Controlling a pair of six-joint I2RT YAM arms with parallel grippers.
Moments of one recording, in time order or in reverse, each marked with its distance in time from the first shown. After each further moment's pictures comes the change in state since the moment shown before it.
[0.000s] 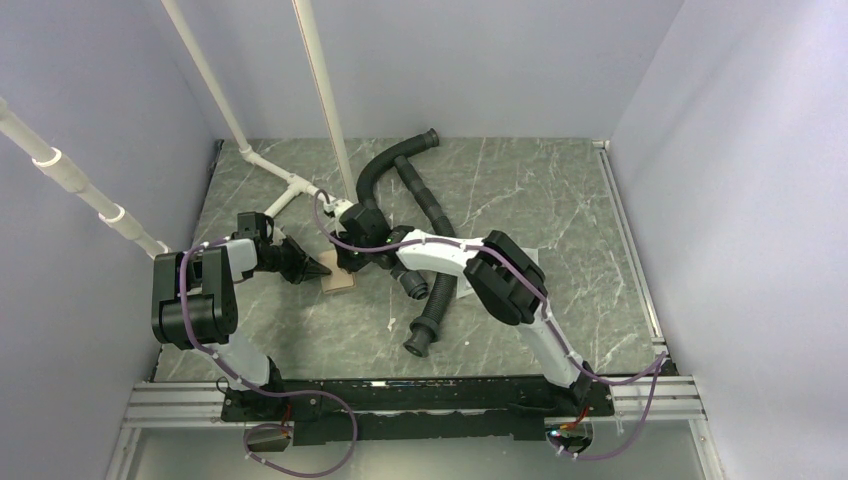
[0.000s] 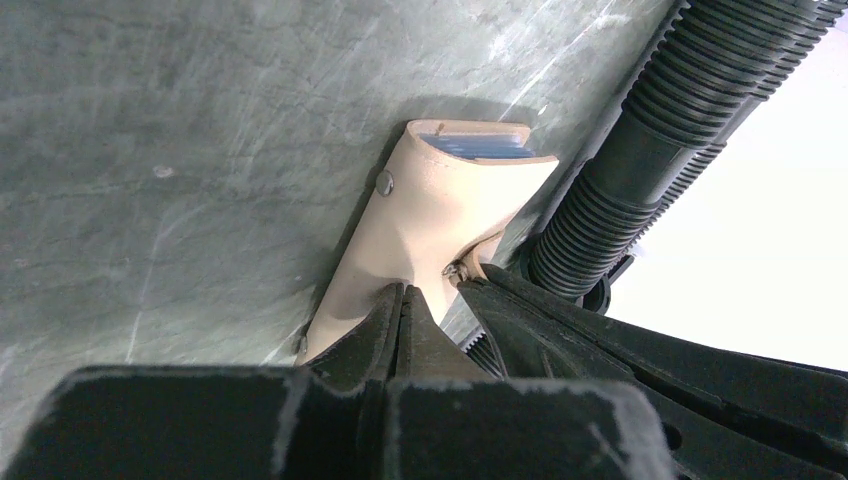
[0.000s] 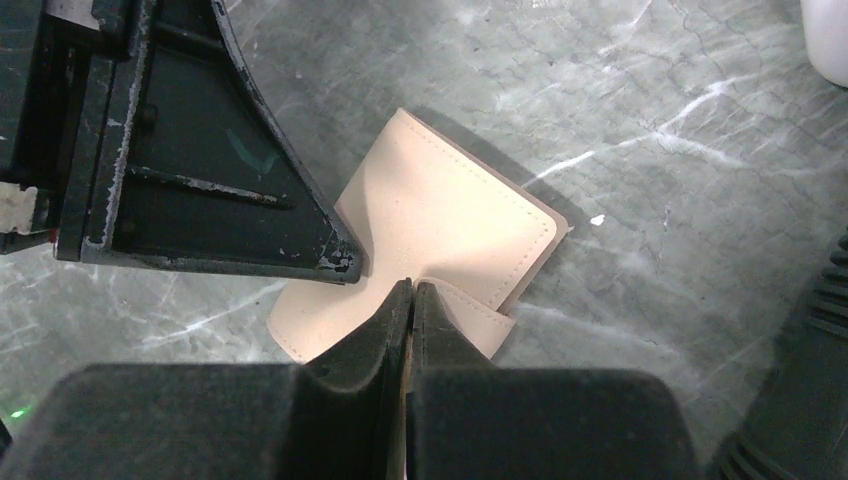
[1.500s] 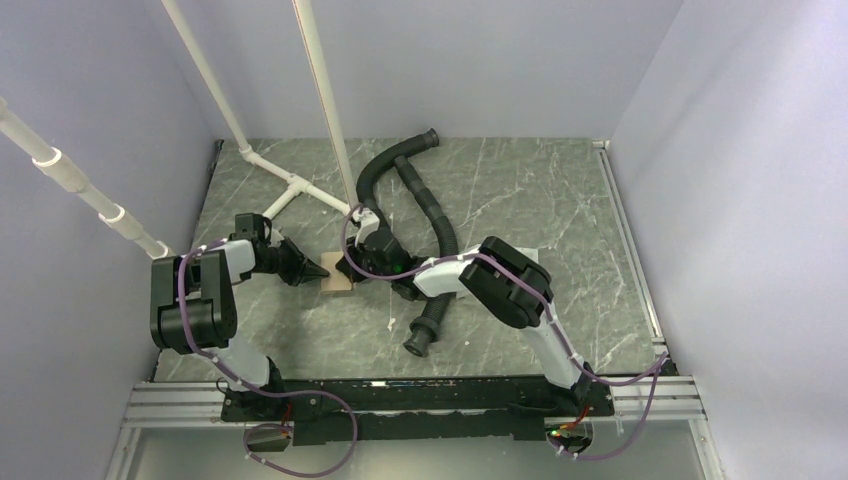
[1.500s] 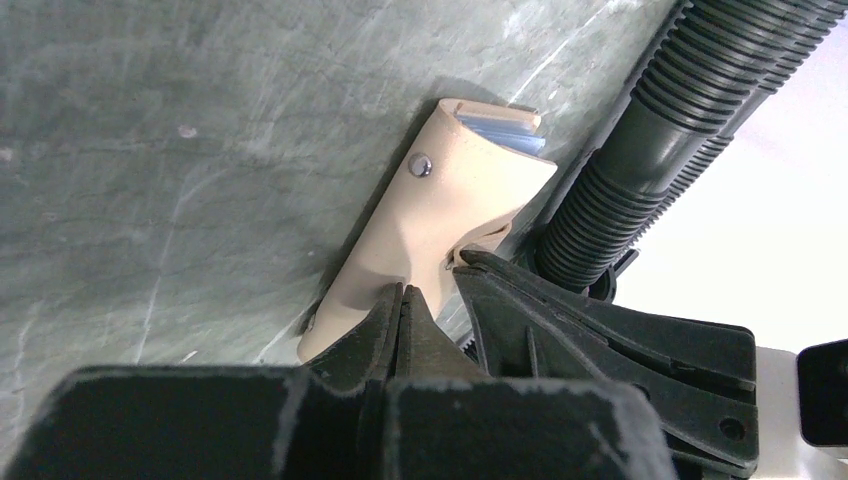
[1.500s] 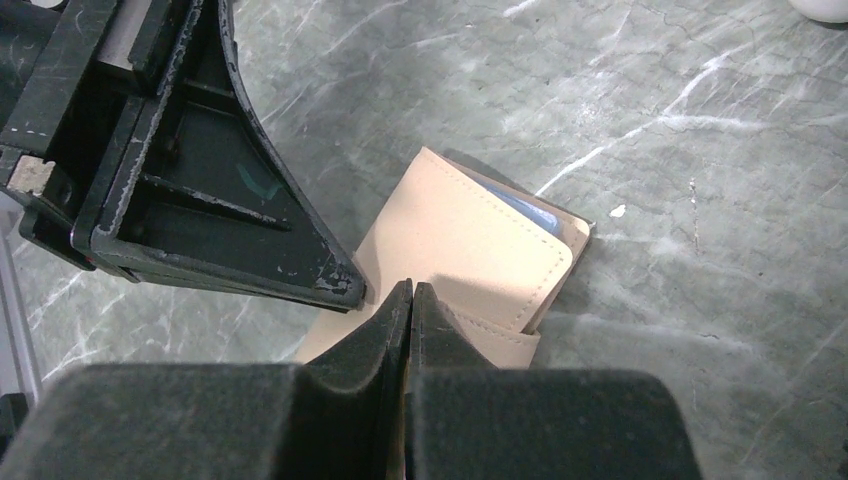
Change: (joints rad) left arm 0.012 -0.028 -0.010 -0.031 -0.002 0.009; right arm 0.008 -0.050 -0.427 0.683 0.053 0.227
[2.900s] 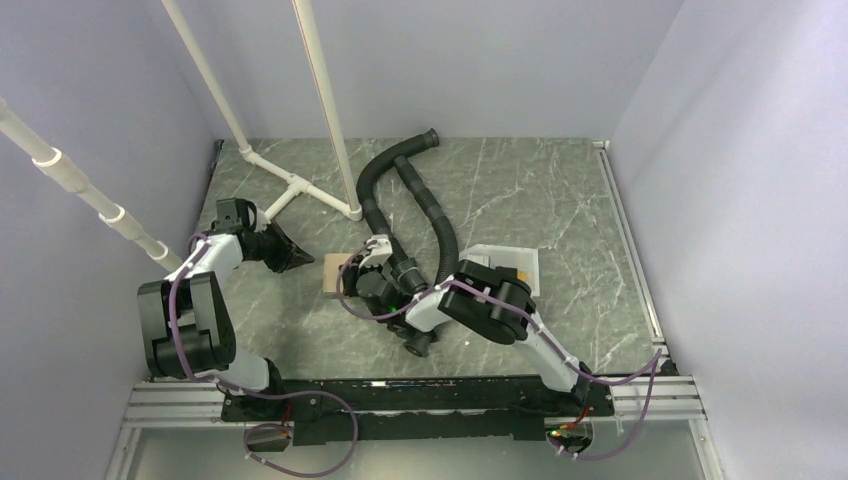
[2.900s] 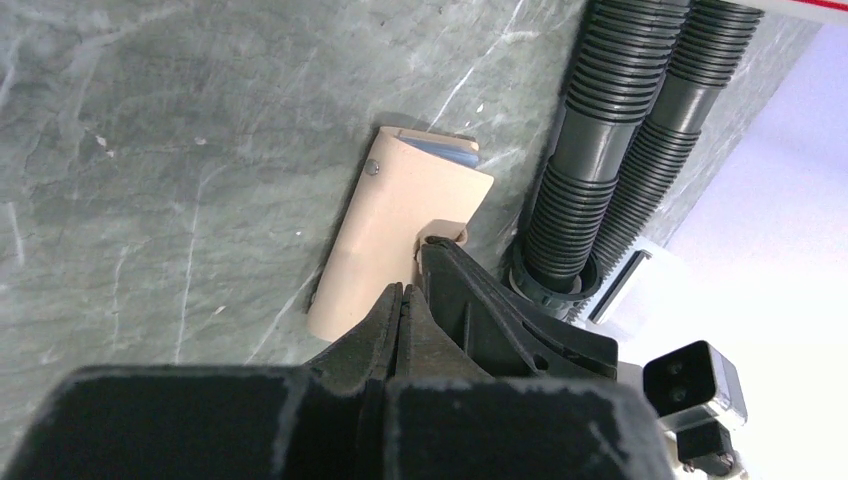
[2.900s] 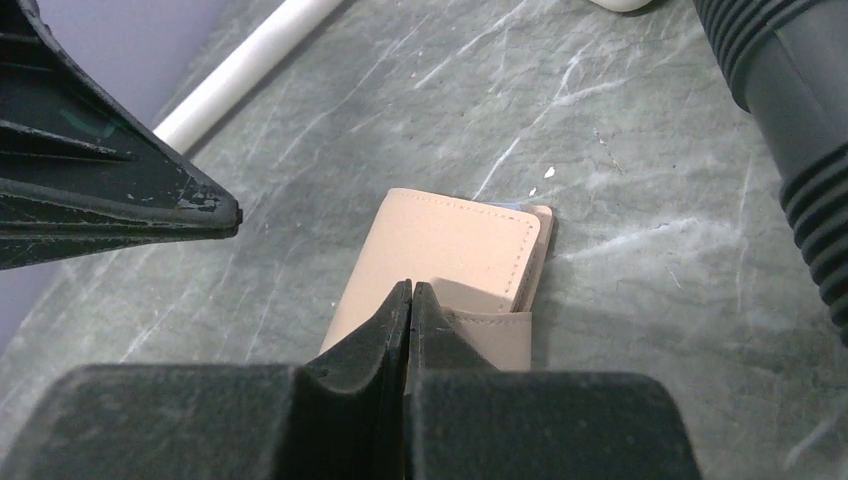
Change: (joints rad) left arm 0.047 -0.134 0.097 -0.134 -0.065 0.147; right arm 0.171 0.084 -0.116 0.323 0.579 0.108
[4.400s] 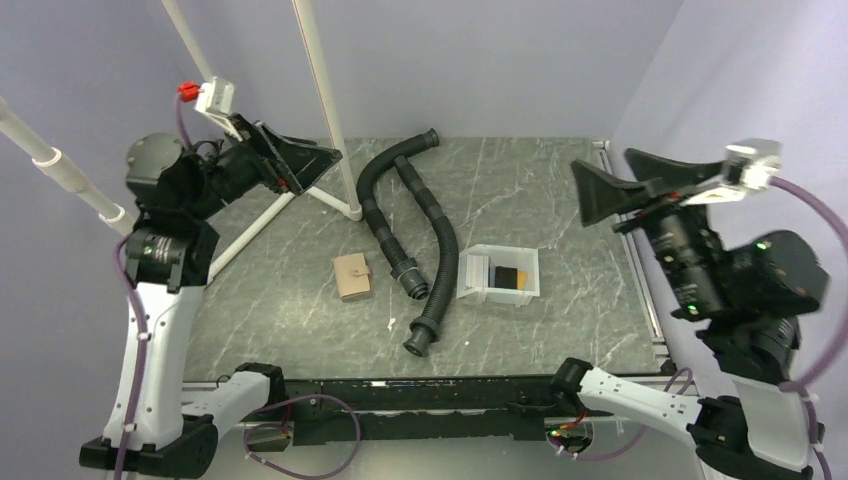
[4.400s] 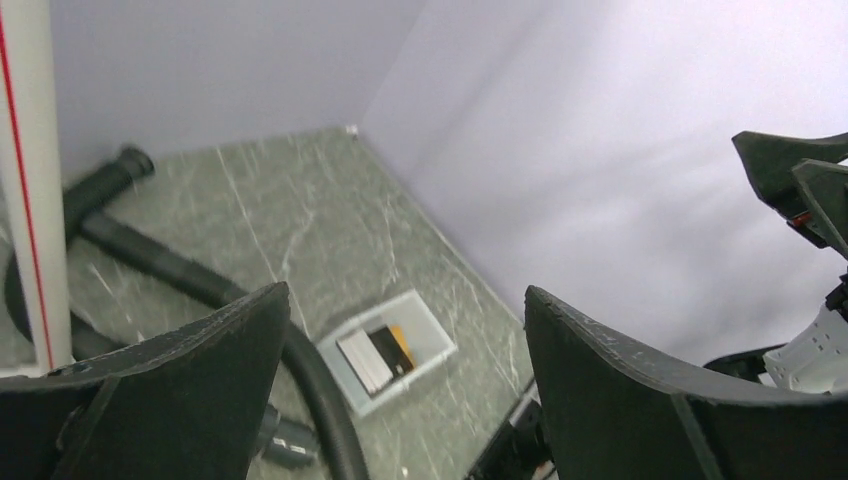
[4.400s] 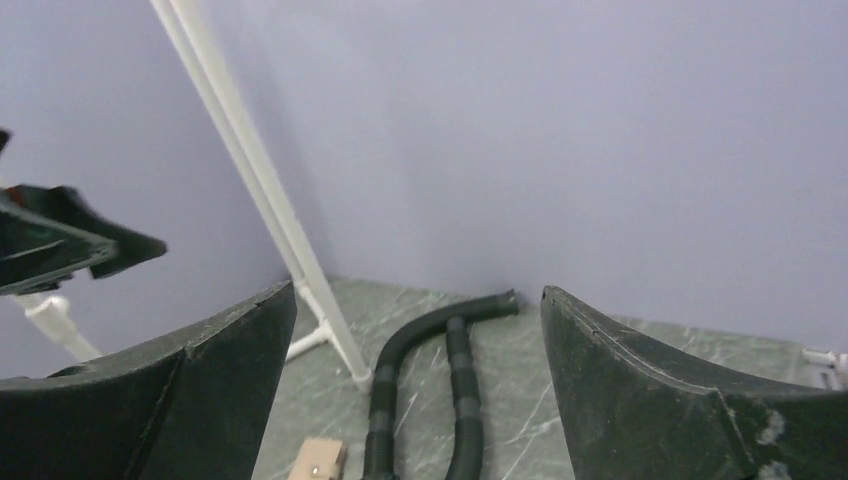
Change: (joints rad) left arm -0.340 -0.458 0.631 0.071 0.109 -0.007; right arm -0.256 -1.485 0.482 -1.379 -0.053 -0.571
